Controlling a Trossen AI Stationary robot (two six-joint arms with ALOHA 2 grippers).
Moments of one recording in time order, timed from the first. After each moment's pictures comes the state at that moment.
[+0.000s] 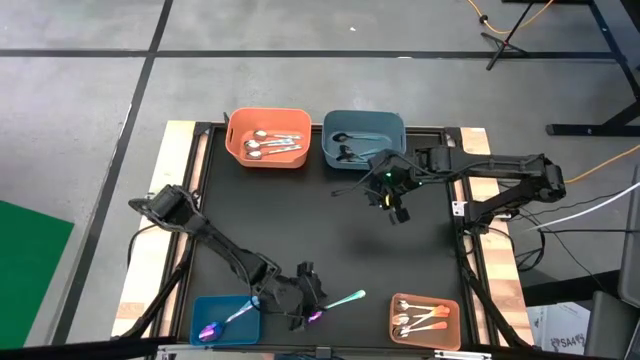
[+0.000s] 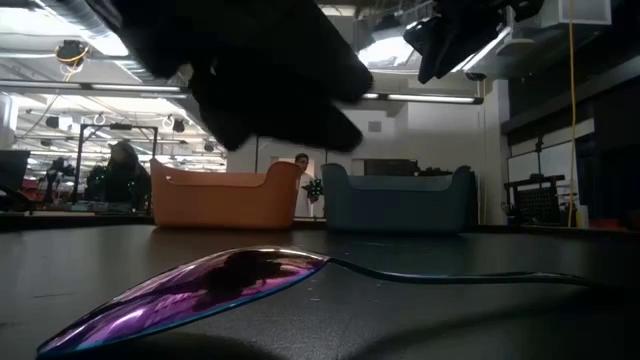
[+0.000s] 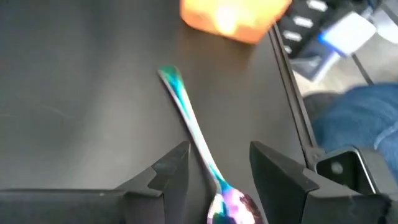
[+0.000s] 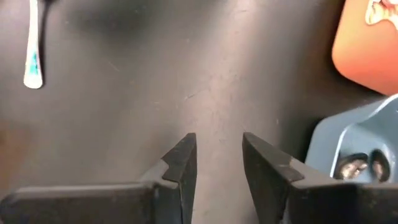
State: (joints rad) left arm -0.56 1.94 1.11 0.20 -0.30 -0.55; right arm -0.07 1.38 1.31 -0.95 -0.11 -0.45
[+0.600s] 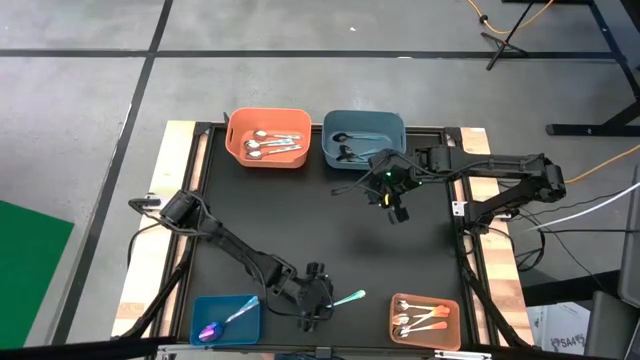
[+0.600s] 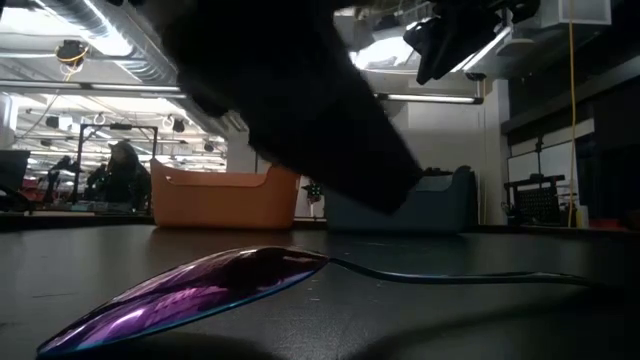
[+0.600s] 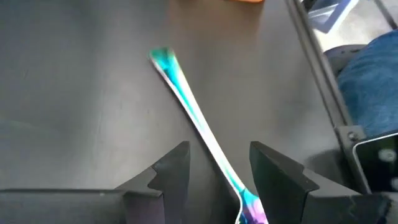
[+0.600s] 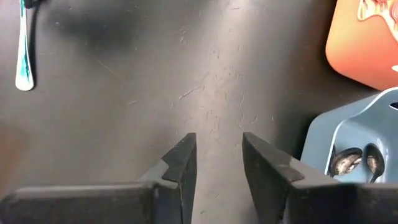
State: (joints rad) left arm -0.51 2.06 1.30 0.00 -0.19 -0.41; right arm -0.07 1.38 1.31 -0.95 -0.09 -0.44
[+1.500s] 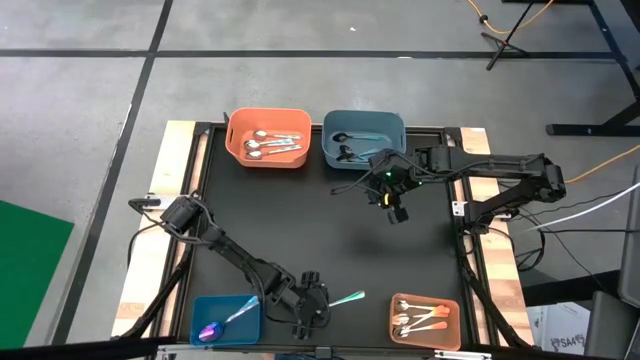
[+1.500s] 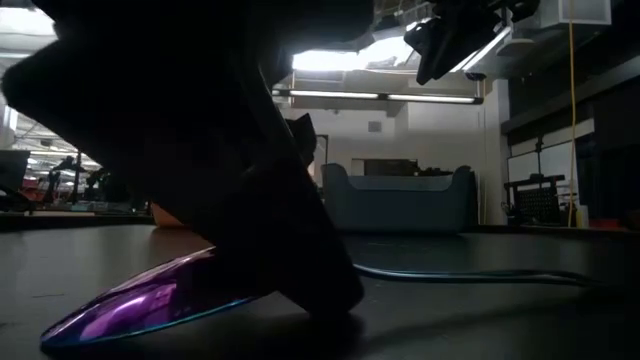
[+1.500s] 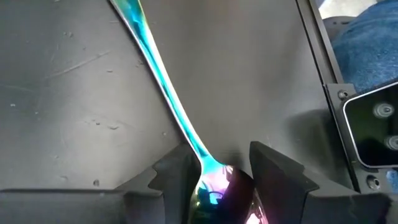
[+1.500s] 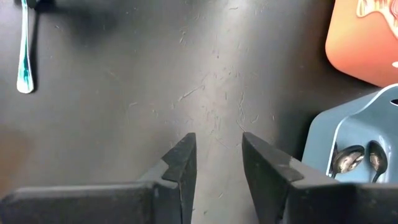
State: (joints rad) left arm -0.55 2.12 1.30 -0.01 -0.14 -0.49; right arm -0.07 1.38 1.31 -0.94 -0.09 -0.42
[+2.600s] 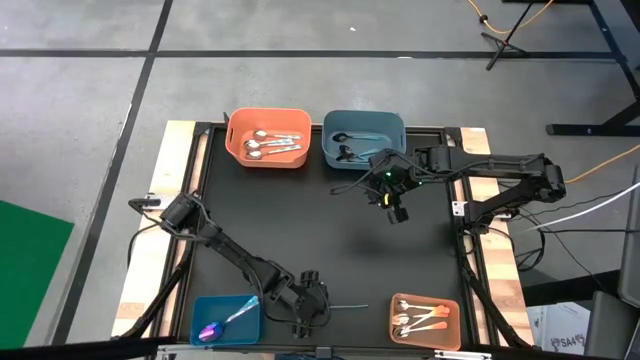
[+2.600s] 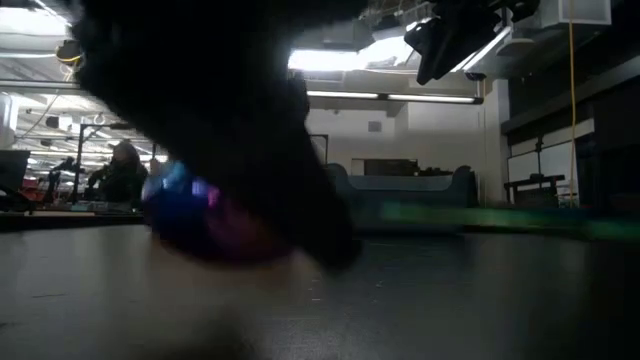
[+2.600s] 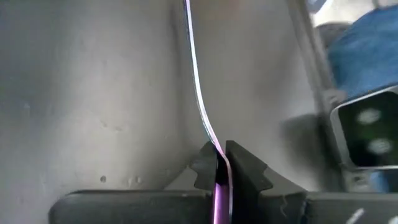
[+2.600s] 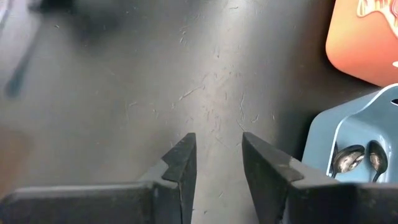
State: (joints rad) left arm -0.55 2.10 1.30 -0.03 -0.14 -0.51; right arm -0.07 1.38 1.31 -0.95 -0.09 -0.42
